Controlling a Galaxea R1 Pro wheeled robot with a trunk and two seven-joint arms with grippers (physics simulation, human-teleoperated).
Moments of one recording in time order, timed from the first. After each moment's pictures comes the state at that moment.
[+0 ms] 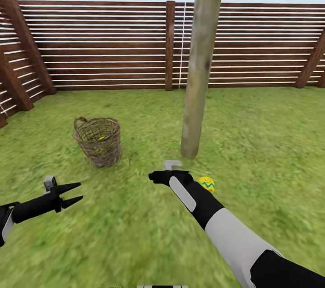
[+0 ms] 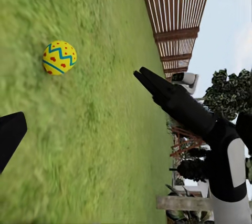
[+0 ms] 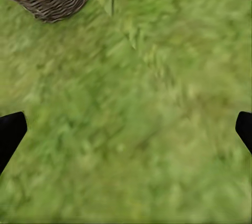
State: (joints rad) left arm -0.67 0.43 0.45 -0.63 -0.02 1.03 -1.57; right arm -0.87 0.17 0.57 -0.83 -0.72 0.56 -0.32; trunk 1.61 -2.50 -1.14
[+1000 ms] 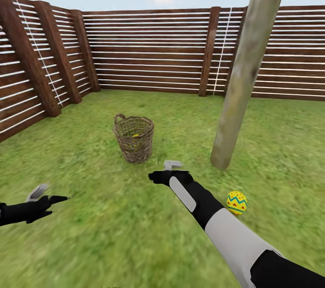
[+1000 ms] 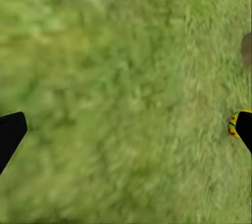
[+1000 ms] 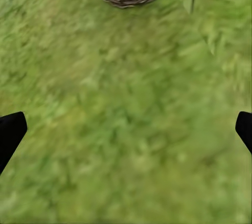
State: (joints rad) left arm -0.65 0.47 0.51 -0.71 -0.02 0.99 -0.87; right arm -0.87 0.17 0.57 -0.82 -0.72 0.56 -0.32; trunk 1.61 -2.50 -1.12
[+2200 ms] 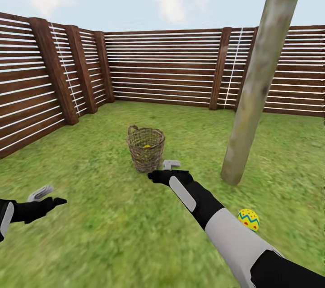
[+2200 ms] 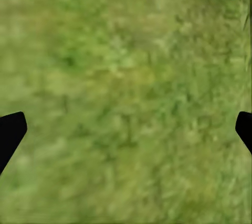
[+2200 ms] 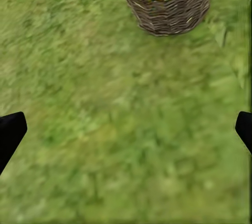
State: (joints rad) left arm -0.65 0.40 0.51 -0.78 -0.02 0.95 -0.54; right arm -0.87 0.17 0.57 -0.83 -0.73 0.56 -0.31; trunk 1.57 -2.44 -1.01
